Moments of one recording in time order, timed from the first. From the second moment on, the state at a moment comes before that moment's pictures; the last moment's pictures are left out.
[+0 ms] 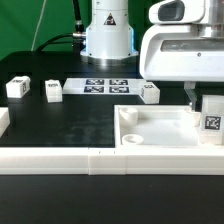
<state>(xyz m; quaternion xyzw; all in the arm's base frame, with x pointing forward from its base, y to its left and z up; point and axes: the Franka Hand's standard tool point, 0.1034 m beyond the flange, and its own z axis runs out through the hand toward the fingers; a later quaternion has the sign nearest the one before) 0.637 0.116 0.074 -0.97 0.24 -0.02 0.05</state>
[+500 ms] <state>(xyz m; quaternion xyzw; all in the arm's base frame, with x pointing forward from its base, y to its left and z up) 0.635 0.117 0.074 -0.88 0.47 -0.02 0.06</state>
